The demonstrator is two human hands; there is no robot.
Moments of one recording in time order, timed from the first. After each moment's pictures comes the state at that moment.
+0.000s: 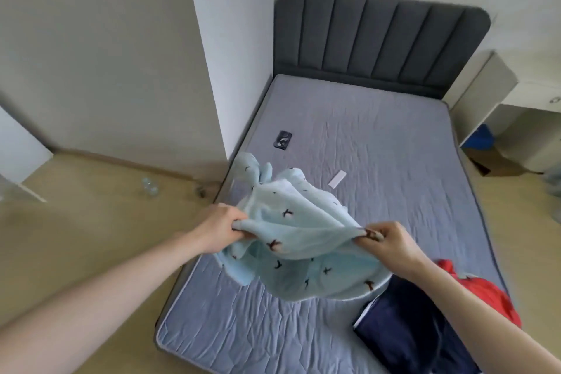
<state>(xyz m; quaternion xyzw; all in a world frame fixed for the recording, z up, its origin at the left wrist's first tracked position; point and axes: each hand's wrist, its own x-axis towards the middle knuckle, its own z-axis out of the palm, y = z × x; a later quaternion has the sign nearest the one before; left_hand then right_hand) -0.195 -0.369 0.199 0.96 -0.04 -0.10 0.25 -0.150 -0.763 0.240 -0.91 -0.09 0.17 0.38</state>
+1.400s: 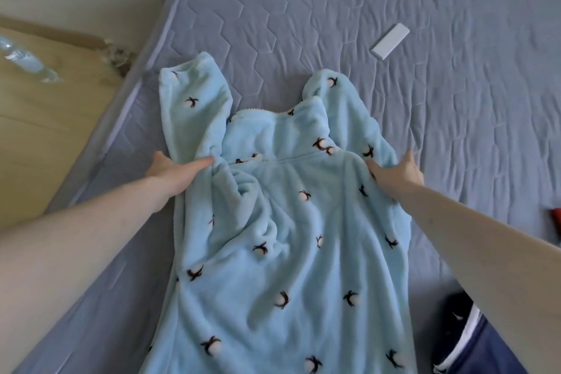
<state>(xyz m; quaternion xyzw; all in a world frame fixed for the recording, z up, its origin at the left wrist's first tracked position) -0.025 -0.354 -0.377 0.74 0.50 -0.13 0.44 0.090 -0.734 -0.377 -0.91 0.23 0.22 0.27</state>
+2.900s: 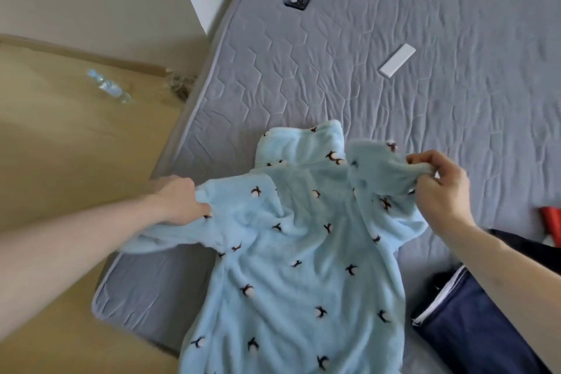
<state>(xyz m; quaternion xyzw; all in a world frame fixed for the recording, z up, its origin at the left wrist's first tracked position) -0.098 -0.342 -0.217 0.91 0.18 -0.37 -0.03 0.016 -0.766 -0.224 -0.86 0.07 0.04 0.50</state>
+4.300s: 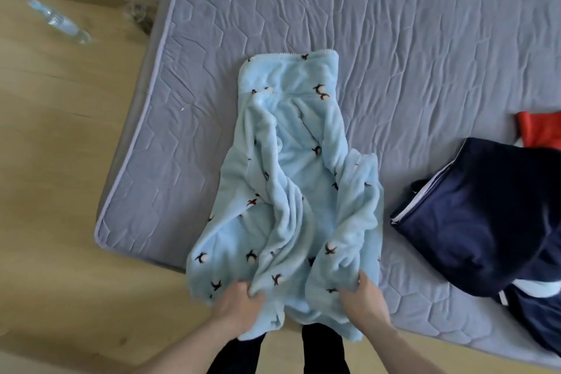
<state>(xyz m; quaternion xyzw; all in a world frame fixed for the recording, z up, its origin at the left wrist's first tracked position) -0.392 -0.536 -0.317 0.74 0.32 -0.50 0.31 -0.323 -0.792 -0.312 -0.81 0.26 0.48 0.22</state>
